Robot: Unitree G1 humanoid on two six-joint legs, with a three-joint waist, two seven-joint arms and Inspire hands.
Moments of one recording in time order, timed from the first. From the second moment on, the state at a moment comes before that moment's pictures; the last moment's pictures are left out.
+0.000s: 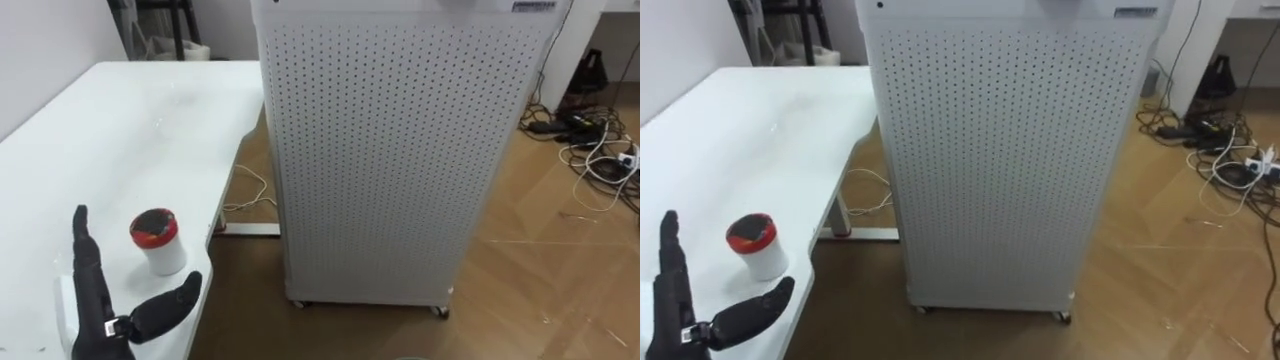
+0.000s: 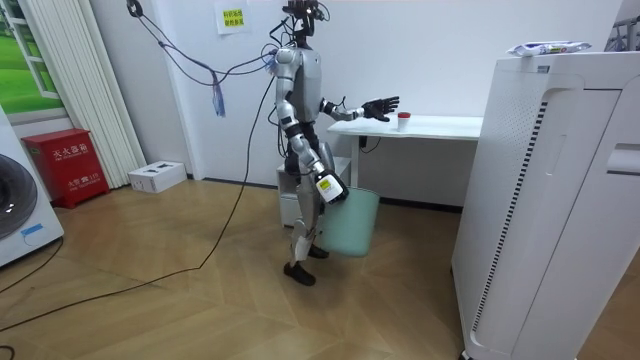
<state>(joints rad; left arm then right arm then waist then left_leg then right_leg) 0.06 0.23 -0.05 0.37 0.12 -0.45 0.67 0.06 -0.28 0.13 0.96 0.19 -0.21 -0.05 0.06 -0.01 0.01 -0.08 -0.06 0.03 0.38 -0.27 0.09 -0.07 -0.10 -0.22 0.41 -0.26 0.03</state>
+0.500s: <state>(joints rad) 0.08 0.23 -0.06 0.37 0.11 -0.45 0.67 0.06 -0.28 0.13 0.93 0.19 -0.21 -0.04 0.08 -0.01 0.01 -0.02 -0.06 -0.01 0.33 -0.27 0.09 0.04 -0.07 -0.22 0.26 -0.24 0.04</state>
